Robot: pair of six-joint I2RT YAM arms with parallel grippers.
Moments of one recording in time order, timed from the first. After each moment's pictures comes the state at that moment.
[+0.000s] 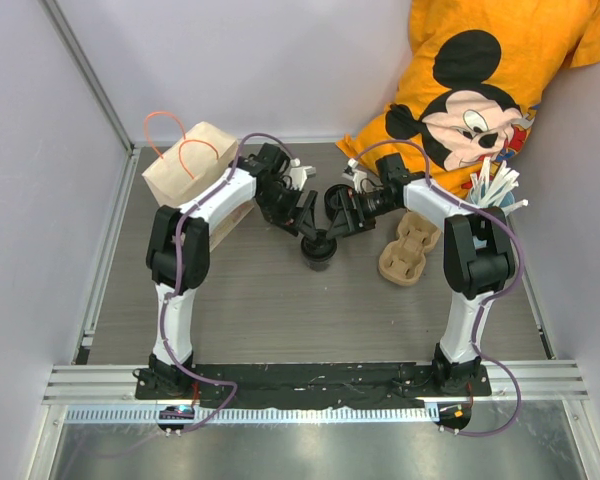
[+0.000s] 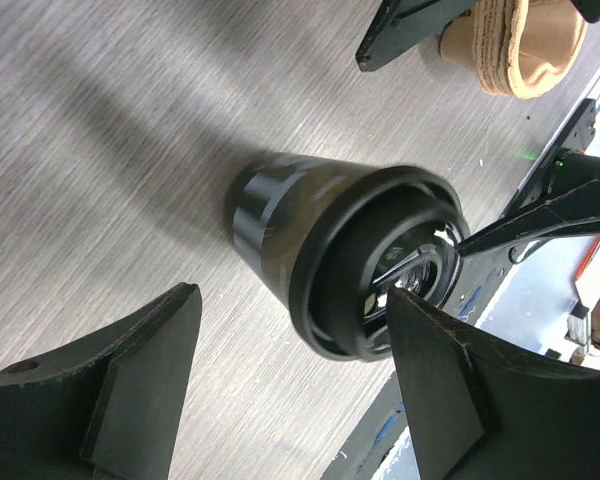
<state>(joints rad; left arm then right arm) -0.46 2.12 1.78 -0.87 0.70 -0.02 0.26 1.93 1.40 -0.60 -0.91 -0.05</state>
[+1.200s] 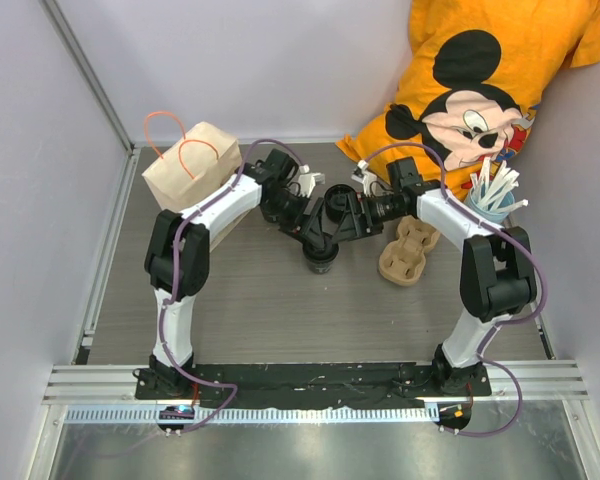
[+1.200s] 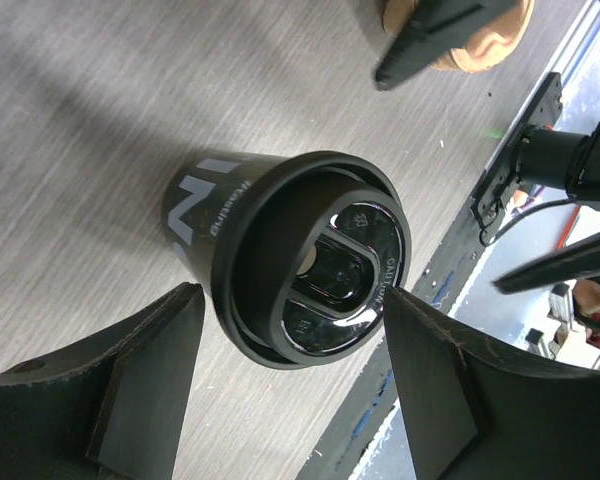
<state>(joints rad) -0.51 2.06 1.71 -0.83 0.74 -0.06 0.25 1.75 1.26 -0.57 -0.91 0.01</state>
